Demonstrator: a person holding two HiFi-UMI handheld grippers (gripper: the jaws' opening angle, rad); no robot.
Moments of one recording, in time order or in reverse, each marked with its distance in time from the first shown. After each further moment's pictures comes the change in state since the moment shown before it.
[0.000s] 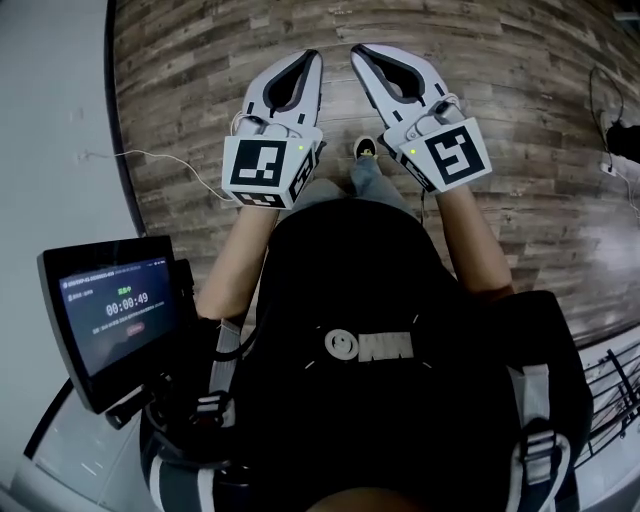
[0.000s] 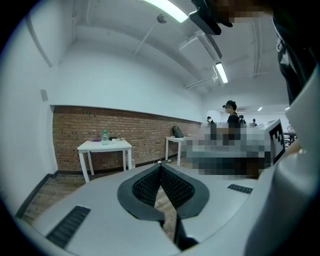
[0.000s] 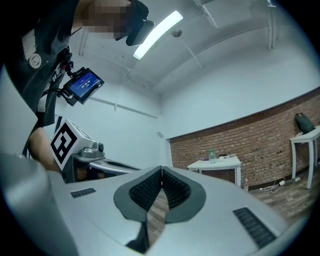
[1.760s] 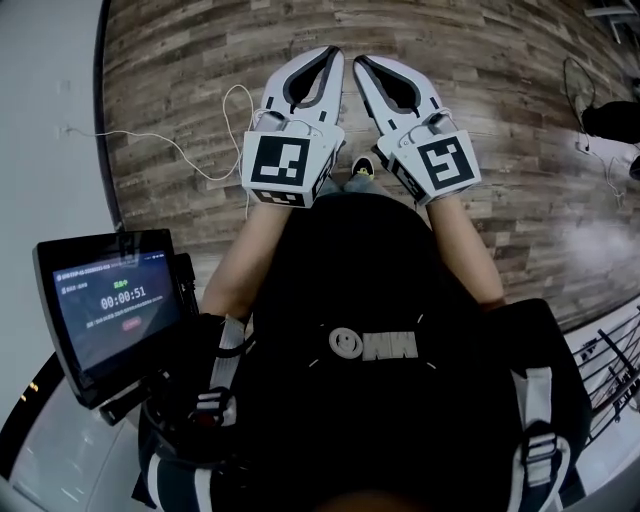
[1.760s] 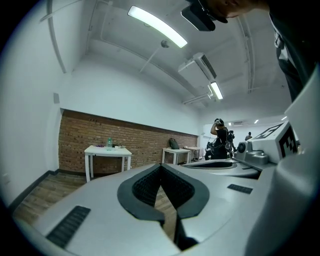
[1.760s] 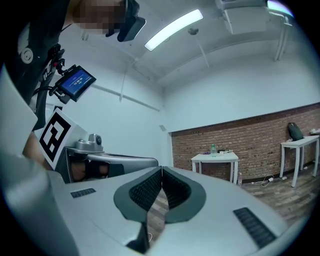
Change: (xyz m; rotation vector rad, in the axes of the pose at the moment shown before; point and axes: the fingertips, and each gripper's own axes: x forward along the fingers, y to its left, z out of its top) left arm -0.106 -0.028 -0.014 -0.061 -0.074 0.011; right arm -0.033 0.118 -0.021 0.041 0.107 -0.052
